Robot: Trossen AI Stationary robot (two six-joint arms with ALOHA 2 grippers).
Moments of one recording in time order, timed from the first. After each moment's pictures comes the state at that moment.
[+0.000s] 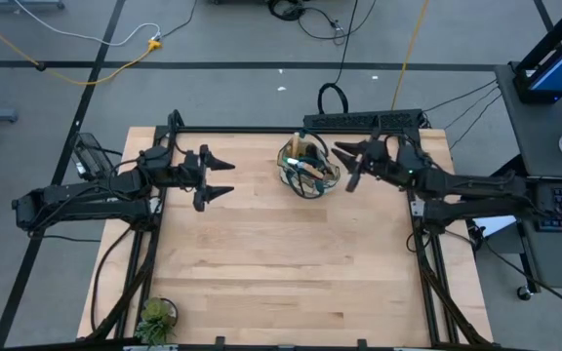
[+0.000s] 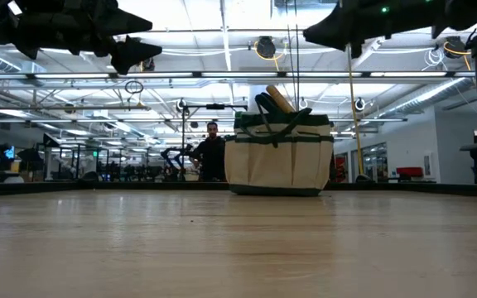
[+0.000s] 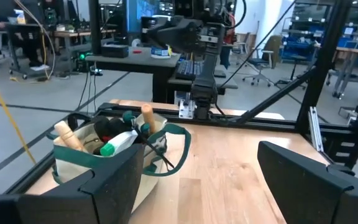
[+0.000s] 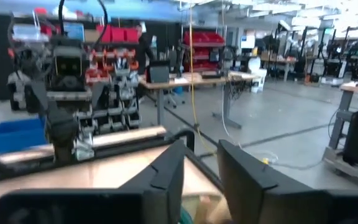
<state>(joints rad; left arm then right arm) 0.38 0.74 0.41 0.31 0.38 -0.05 -0.26 0.93 0.57 0.45 0.18 0.00</state>
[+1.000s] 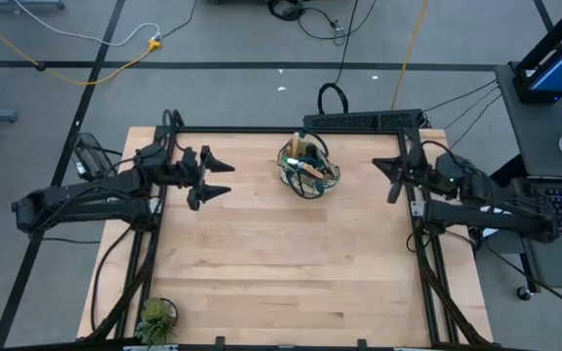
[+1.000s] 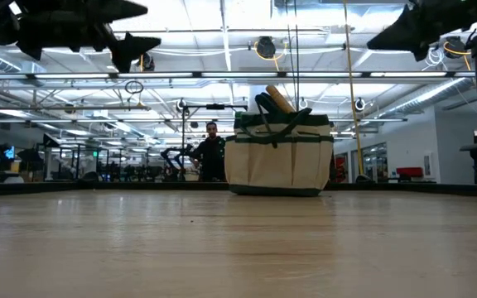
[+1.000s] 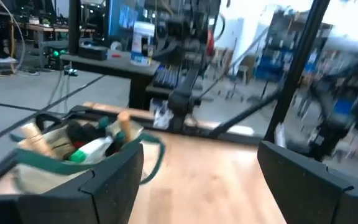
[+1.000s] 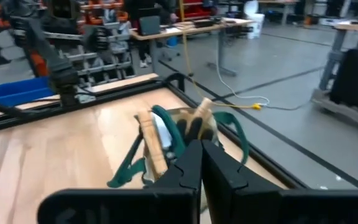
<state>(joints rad) 0.42 0.74 0.41 0.35 0.51 -0.17 -0.26 0.40 0.57 -0.34 0.20 0.11</state>
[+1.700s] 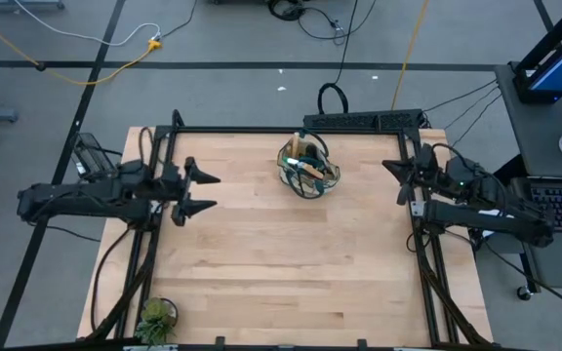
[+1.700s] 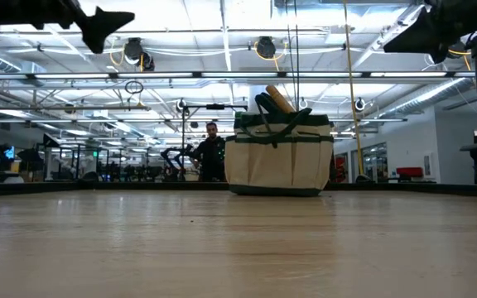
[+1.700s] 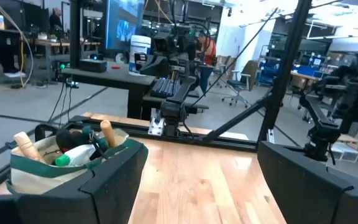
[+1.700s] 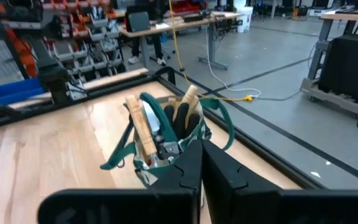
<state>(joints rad) 0.11 0.51 0.41 0.16 0.16 -0.16 -0.26 0.27 0.57 -0.49 0.24 0.15</state>
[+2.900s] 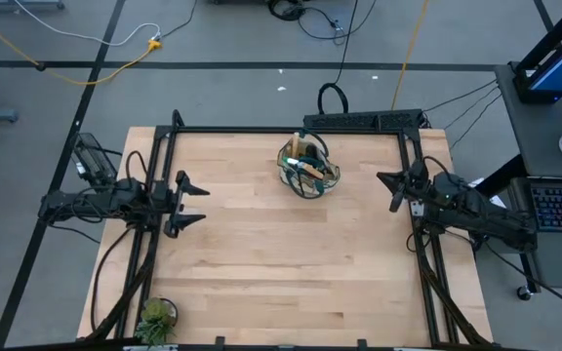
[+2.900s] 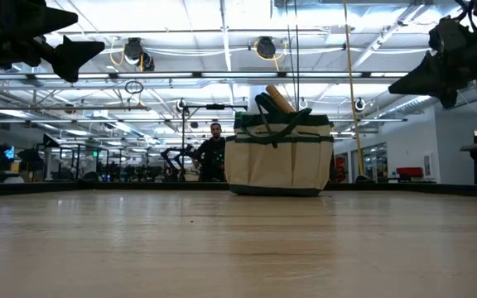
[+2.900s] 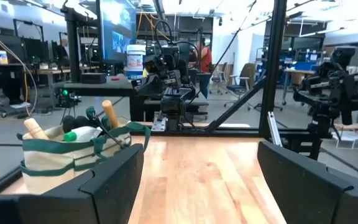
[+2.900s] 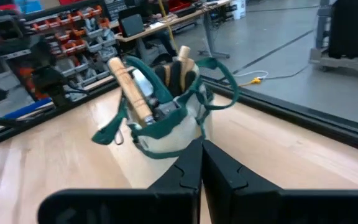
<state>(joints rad) -0.02 0.06 0.11 0.08 0.05 -0.04 -0.26 0.01 0.28 -0.46 0.25 0.33</state>
